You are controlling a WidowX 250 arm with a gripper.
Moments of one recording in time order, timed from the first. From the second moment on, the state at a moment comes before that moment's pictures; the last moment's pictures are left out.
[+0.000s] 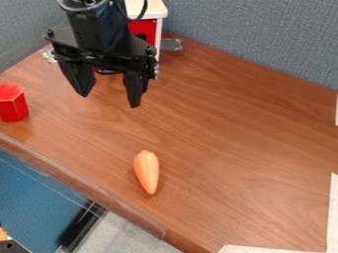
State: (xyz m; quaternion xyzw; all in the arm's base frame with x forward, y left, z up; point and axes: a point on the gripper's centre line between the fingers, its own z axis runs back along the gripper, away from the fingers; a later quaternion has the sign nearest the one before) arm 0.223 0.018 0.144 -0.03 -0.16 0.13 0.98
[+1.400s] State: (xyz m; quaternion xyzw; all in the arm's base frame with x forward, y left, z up) arm 0.326 0.117 0.058 -0.06 -0.11 -0.24 0.96
